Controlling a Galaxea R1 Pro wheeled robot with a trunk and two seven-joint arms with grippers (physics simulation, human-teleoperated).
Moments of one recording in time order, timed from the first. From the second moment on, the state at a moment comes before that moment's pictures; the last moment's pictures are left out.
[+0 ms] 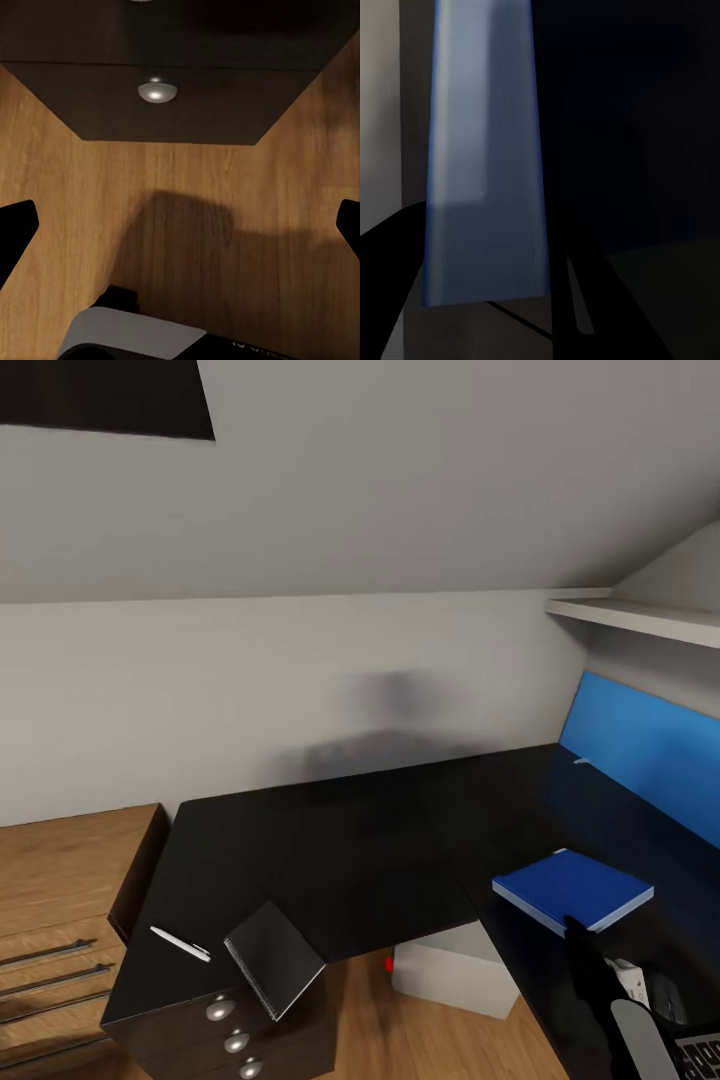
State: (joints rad) left arm -0.09 -0.08 -0.43 -0.42 0.53 -0.34 0.34; right arm -0.23 -0.02 -0.42 -1.12 -1.23 0.11 -0.17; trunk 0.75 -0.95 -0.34
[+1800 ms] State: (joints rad) left arm -0.09 -0.08 -0.43 -0.42 0.53 -0.34 0.34; right arm -0.23 -0.02 -0.39 -1.12 -1.23 0.11 -0.16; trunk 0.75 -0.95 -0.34
